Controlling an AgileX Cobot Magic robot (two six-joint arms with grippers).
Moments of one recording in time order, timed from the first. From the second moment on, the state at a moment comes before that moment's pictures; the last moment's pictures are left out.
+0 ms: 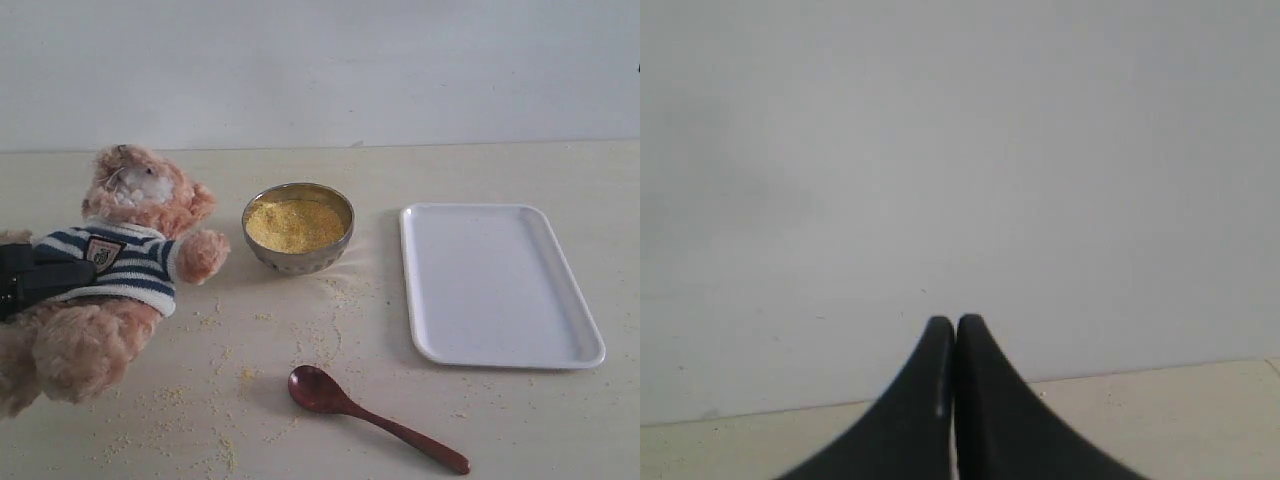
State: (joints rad) left arm 0.30 1.62 -0.51 -1.67 0.92 1.69; right arm -0.03 1.35 -0.64 -0.04 -0.59 0.14
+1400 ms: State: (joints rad) left arm 0.30 1.62 -0.51 -1.65 0.92 1.69; right arm 0.44 1.70 -0.29 -0.89 -0.68 0.41
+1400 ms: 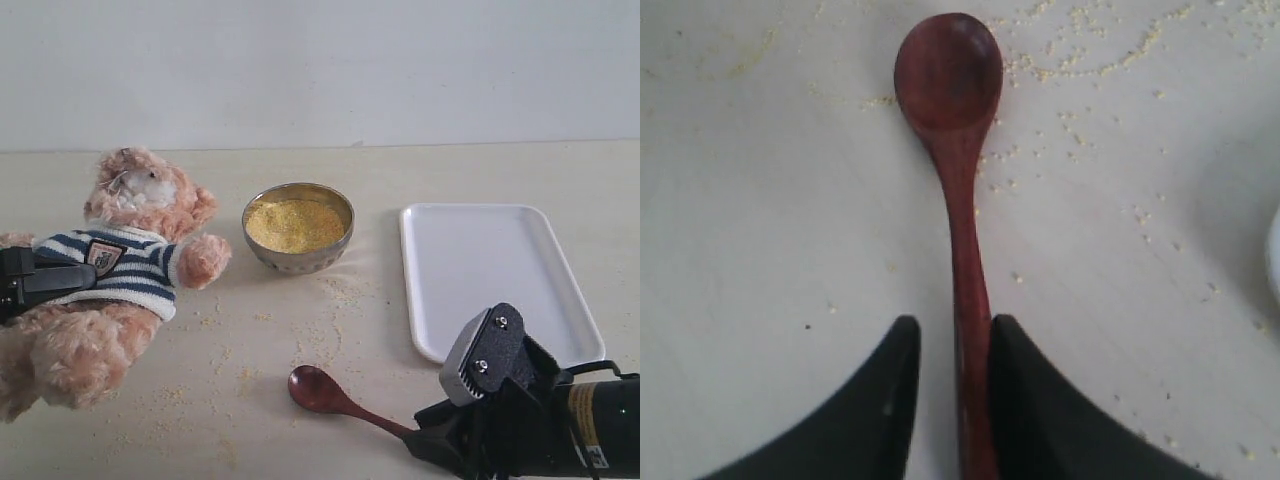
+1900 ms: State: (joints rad) left arm 0.30 1.62 -0.51 -1.65 0.92 1.69; right arm 0.44 1.71 -0.31 -0.82 -0.71 0.27
